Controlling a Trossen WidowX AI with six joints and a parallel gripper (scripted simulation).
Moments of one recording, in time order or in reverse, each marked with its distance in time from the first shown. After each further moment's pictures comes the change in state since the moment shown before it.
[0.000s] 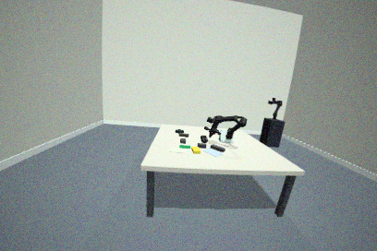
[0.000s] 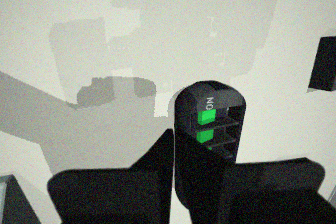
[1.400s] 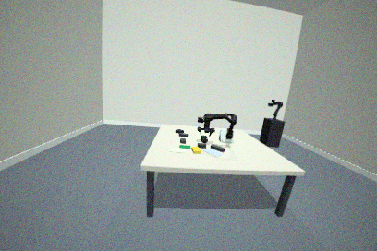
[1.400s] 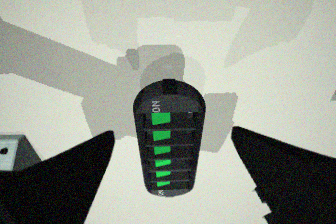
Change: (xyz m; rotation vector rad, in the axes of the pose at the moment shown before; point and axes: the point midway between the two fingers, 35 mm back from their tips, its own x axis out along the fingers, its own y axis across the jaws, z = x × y) arm 0.005 -0.062 0.012 -0.038 0.167 0.286
